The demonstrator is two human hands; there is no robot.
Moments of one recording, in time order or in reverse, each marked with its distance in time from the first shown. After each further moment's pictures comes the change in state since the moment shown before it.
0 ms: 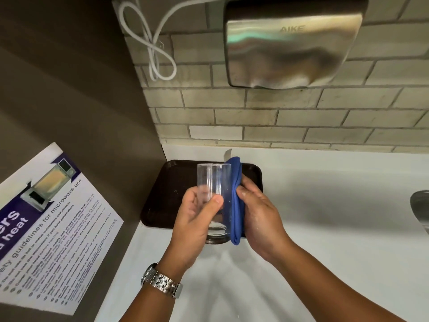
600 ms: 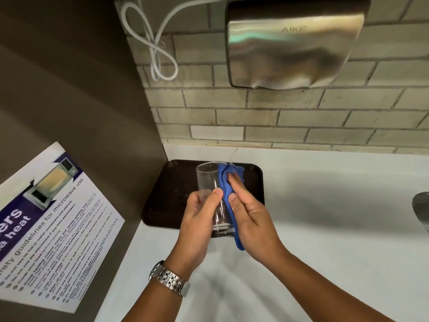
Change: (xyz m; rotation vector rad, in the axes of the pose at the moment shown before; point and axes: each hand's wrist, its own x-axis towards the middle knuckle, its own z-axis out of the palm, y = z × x) left_hand 0.006 -0.003 0.013 -0.097 0.080 -0.165; right_hand -0.011 0.015 0.000 -0.486 -0.022 -0.291
